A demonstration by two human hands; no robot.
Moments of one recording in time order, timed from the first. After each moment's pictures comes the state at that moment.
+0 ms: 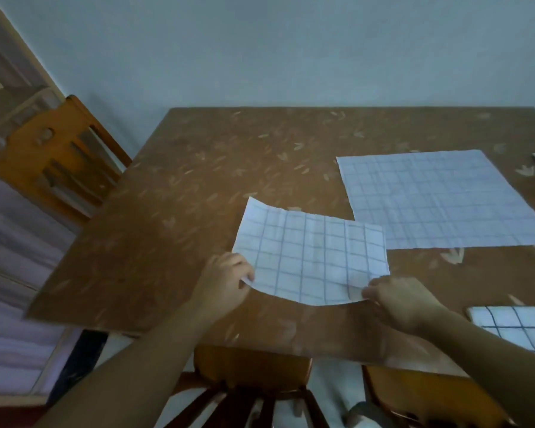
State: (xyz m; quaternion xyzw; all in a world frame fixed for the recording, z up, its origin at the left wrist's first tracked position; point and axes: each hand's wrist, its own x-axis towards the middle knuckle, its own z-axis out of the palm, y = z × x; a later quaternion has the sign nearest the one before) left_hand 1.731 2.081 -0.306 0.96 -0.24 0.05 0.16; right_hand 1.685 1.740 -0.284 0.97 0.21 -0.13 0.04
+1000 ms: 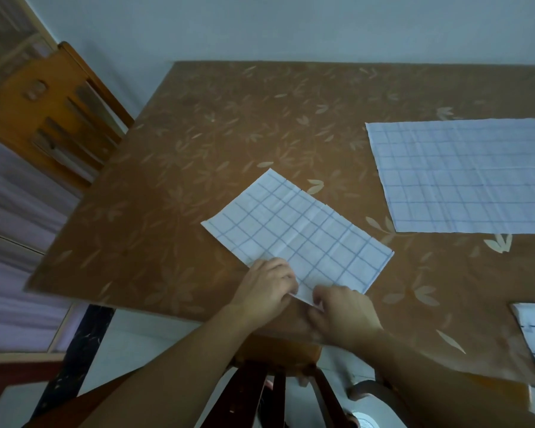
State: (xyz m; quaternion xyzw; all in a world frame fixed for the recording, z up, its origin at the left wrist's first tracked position) left_hand 1.713 2.050 -0.363 0.93 -0.33 -0.01 0.17; right_hand 1.677 1.865 -0.343 0.97 0.10 -0.17 -0.14
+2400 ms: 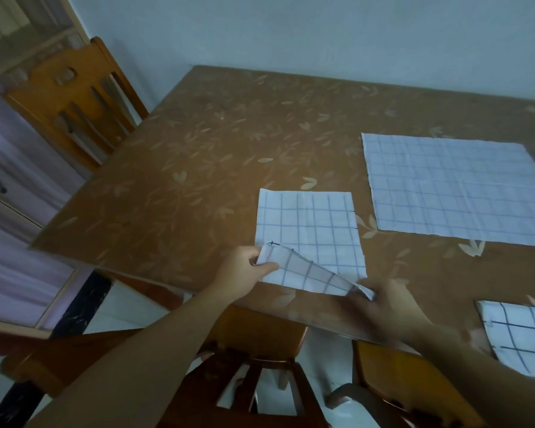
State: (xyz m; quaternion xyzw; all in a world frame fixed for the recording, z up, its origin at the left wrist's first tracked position) left_hand 1.684 2.048 -0.349 0.86 0.02 -0.12 0.50; right_hand 1.646 1.763 -0.332 0.93 0.02 -0.16 -0.32
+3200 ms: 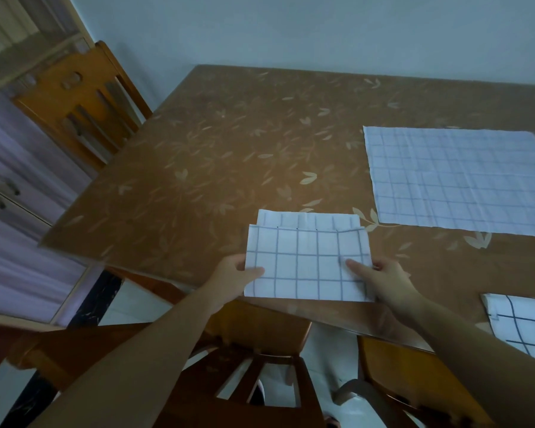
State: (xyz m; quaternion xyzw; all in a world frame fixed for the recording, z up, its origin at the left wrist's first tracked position) left_hand 1.665 2.049 -0.349 0.77 0.16 -0.22 0.57; right_hand 1.667 1.764 -0.337 0.77 -0.15 -0.19 -0.59
